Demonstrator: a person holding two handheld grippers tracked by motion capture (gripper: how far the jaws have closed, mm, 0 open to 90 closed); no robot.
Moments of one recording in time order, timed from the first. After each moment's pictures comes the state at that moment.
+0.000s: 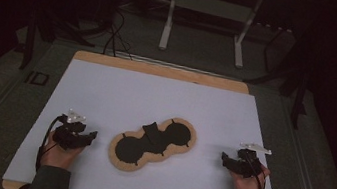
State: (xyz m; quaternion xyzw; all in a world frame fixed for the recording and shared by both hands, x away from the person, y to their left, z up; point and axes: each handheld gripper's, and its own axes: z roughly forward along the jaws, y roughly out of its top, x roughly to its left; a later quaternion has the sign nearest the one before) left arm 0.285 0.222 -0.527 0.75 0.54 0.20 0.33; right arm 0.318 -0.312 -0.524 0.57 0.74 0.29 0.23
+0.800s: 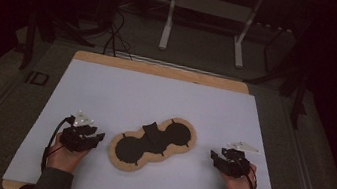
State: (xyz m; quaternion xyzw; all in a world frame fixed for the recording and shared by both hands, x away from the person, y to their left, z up) left arm 0.279 0.200 -0.515 0.77 0.50 0.18 0.35; right arm 0.305 -0.275 -0.511 0.50 0.77 0.34 0.21
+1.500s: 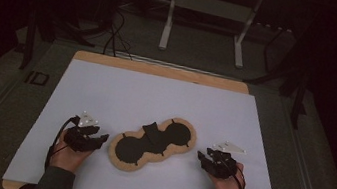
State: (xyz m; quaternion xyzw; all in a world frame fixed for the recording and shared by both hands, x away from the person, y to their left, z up) left arm 0.285 0.194 -0.521 0.78 0.49 0.18 0.35; right arm 0.296 -0.238 -0.513 0.45 0.79 0.36 0.20
